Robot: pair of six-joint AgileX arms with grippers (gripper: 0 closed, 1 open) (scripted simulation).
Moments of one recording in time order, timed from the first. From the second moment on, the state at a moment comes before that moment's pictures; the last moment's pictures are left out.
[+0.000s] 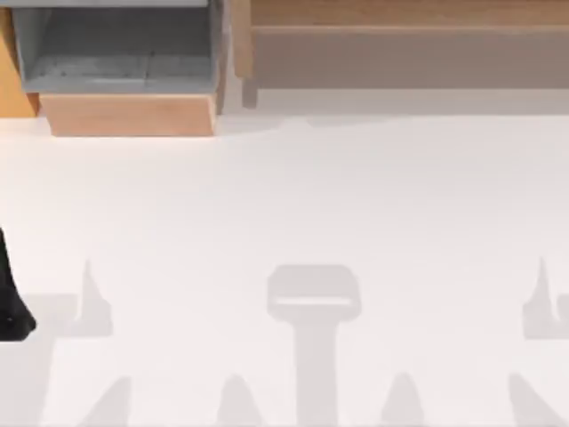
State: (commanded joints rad) left arm 0.00 0.00 0.00 0.00 0.00 0.00; right arm 0.00 0.00 0.00 0.00 0.00 0.00
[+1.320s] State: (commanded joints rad) left arm -0.36 1.24 0.47 0.77 -0.35 0.02; right arm 0.00 0.00 0.00 0.00 0.00 0.00
